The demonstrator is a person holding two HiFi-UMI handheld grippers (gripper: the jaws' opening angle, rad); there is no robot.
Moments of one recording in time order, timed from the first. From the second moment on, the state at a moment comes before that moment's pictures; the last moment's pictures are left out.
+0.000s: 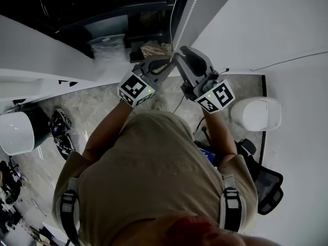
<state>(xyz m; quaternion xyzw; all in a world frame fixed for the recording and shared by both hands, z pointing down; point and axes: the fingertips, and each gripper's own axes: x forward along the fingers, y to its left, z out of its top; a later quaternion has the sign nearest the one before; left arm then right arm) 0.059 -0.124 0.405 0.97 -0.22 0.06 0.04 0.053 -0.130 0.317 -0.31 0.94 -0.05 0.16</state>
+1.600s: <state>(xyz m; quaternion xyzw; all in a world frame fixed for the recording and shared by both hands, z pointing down) 0.039 -0.155 0.275 0.99 -0.13 -0.10 0.04 0.000 -0.119 0.367 -0.37 0.93 0.01 0.03</state>
